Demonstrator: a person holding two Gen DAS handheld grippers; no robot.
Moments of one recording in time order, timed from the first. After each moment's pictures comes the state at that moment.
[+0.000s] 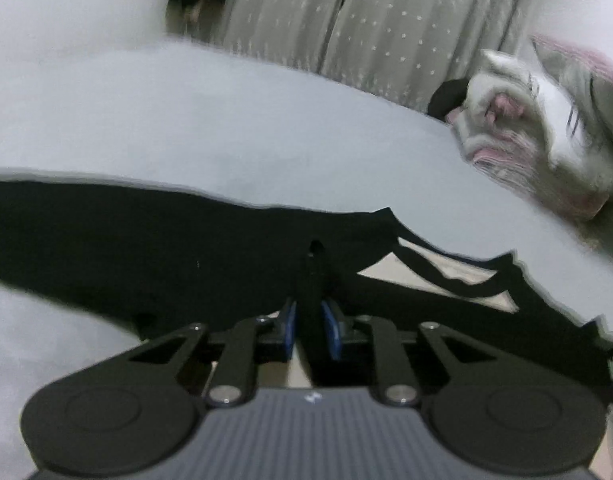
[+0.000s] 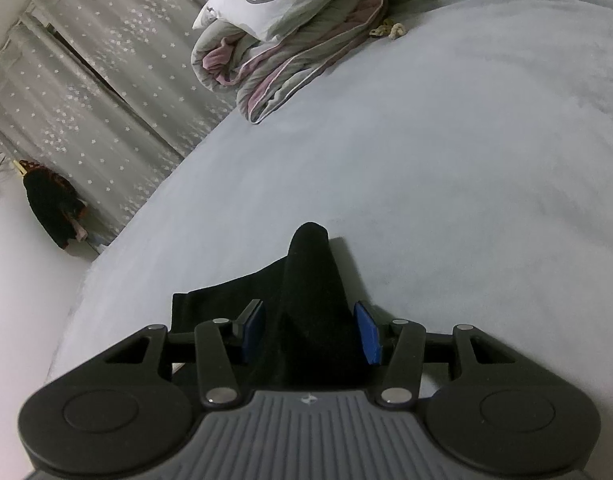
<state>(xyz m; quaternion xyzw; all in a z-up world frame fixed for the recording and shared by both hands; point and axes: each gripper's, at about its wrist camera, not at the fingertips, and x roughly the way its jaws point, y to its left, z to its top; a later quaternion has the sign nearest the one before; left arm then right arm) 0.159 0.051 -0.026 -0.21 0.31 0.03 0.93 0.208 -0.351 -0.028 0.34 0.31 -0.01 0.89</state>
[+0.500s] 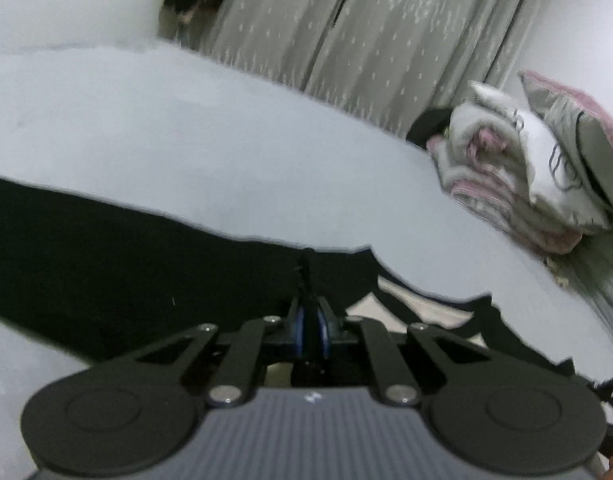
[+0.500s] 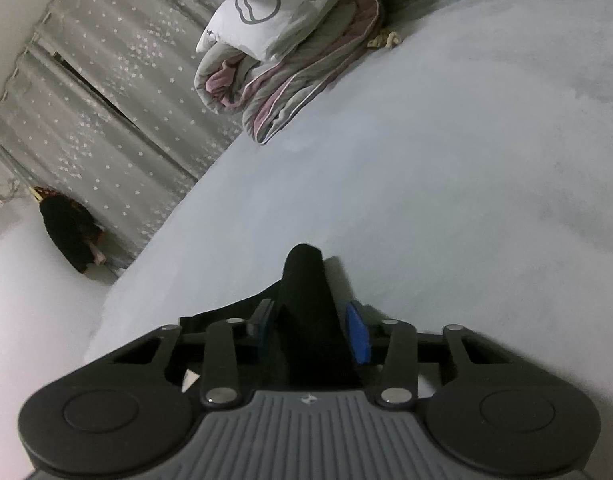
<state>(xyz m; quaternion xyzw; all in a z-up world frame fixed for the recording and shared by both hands) 0.171 0.051 -0.014 -0.21 0.26 0.03 0.94 0.209 -0.358 -0.033 0.34 0.28 -0.01 0.90</state>
